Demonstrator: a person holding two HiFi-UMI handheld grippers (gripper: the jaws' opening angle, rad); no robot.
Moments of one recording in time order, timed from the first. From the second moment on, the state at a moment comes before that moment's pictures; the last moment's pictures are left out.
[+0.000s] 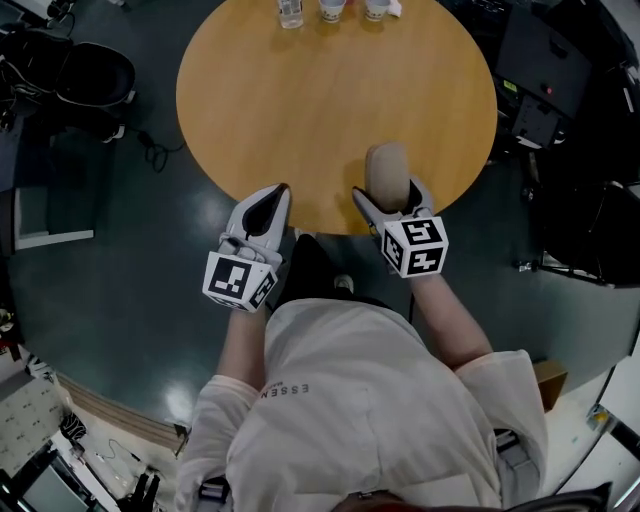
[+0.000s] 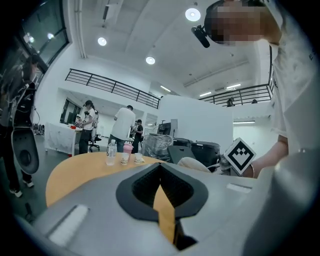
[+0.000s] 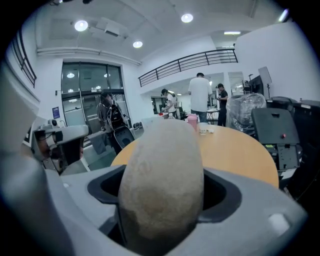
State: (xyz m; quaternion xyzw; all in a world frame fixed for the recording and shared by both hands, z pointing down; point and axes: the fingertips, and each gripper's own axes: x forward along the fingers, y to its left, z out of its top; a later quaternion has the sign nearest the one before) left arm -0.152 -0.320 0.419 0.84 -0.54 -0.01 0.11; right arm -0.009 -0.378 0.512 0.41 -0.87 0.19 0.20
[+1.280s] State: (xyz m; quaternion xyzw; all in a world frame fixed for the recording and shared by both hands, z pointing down) left arm -0.199 -0.425 0.504 0.86 -0.49 0.06 0.16; right arm -0.084 -0.469 0.649 0.37 -0.83 0.23 0.35
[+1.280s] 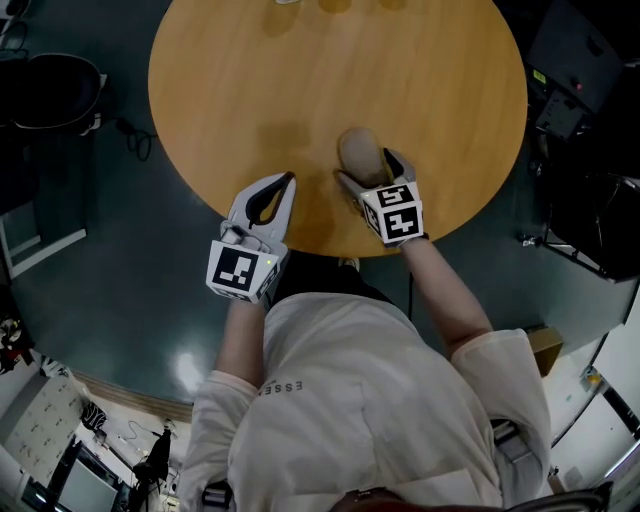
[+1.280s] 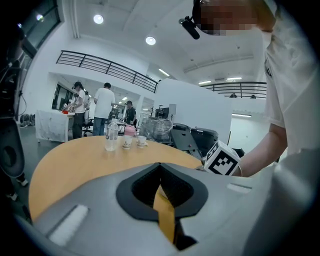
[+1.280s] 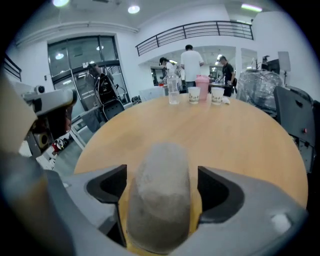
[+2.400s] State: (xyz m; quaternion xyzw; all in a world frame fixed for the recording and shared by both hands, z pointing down) left arm -0.089 -0.261 0.379 0.85 -0.53 0.00 0.02; right arm 0.060 -0.316 0.412 0.45 -0.89 0.04 0.10
